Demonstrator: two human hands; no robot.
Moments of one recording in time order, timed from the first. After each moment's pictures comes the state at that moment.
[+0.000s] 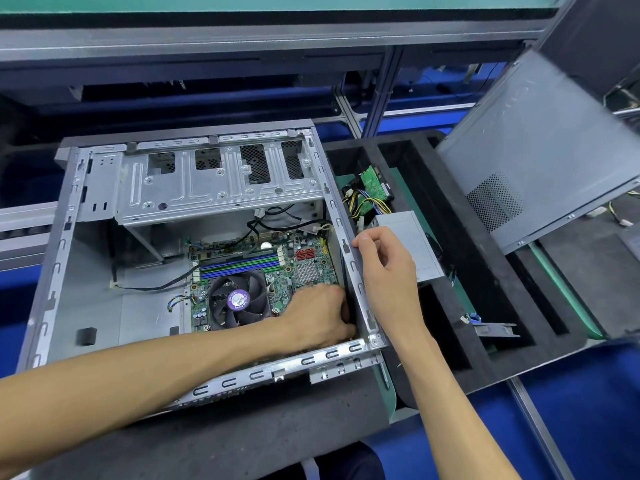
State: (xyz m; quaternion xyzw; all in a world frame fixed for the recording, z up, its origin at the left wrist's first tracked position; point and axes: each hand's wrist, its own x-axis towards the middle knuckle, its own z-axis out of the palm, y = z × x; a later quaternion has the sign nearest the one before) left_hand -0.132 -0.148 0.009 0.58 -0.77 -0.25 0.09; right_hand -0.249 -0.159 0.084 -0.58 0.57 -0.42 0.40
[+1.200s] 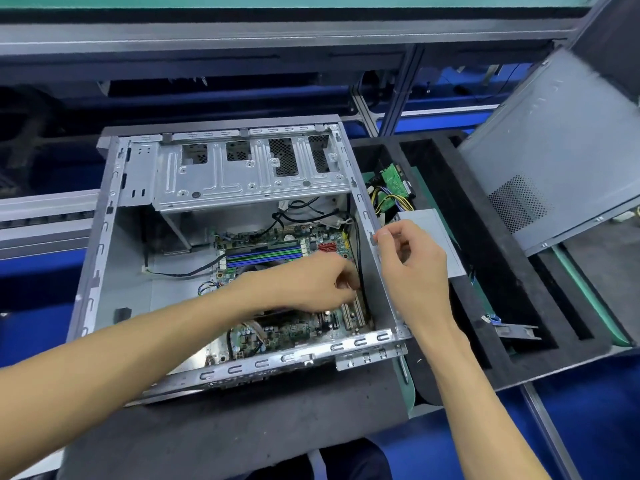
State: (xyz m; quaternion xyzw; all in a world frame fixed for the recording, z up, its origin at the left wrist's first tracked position) left_hand -0.081 -0.158 0.084 0.53 -0.75 -0.39 0.02; right_hand -0.247 -0.155 0.086 -0.66 0.58 -0.40 0.28
